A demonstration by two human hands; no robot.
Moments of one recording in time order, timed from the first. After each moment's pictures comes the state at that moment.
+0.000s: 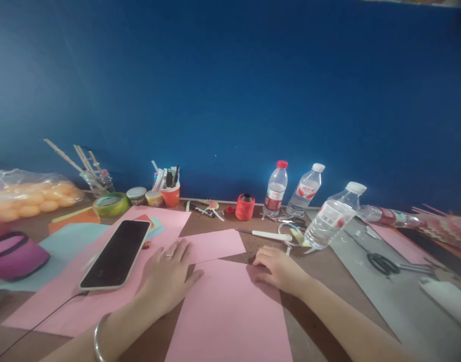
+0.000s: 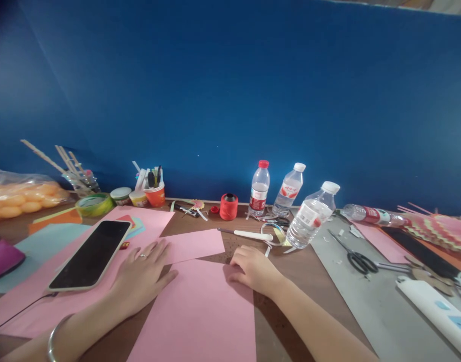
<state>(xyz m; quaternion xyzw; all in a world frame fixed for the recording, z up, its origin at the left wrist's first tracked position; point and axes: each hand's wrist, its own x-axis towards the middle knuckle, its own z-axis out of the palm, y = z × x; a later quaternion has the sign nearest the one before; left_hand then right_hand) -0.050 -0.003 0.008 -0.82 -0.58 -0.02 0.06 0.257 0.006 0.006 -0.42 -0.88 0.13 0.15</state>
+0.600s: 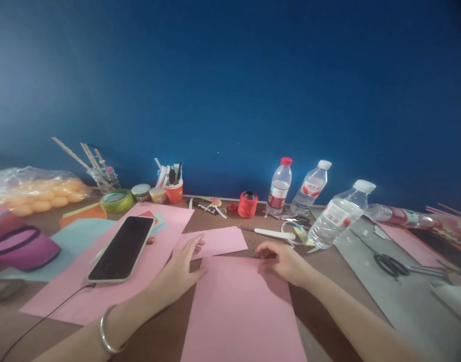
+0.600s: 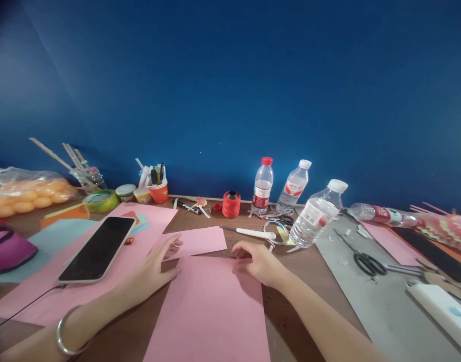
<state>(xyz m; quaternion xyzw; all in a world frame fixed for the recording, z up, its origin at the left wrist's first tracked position) -0.046 0.000 0.001 -0.74 -0.53 -0.27 -0.30 0.264 0.008 0.010 -0.49 -0.72 0.40 0.28</state>
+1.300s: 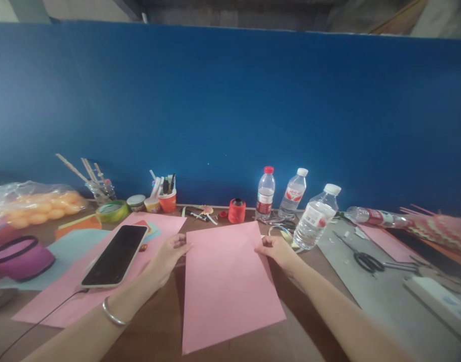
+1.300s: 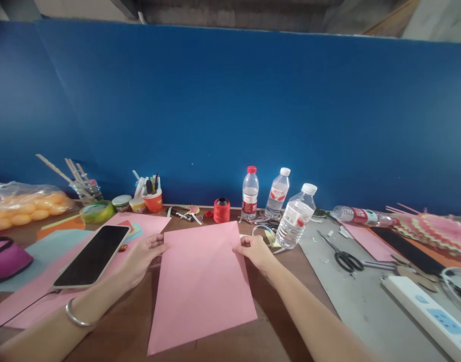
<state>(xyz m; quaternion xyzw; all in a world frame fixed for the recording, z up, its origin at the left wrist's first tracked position) -0.031 0.019 0.027 -0.53 -0.51 -0.43 -0.53 0.283 0.024 0.001 -0.52 -0.56 0.48 0.43</state>
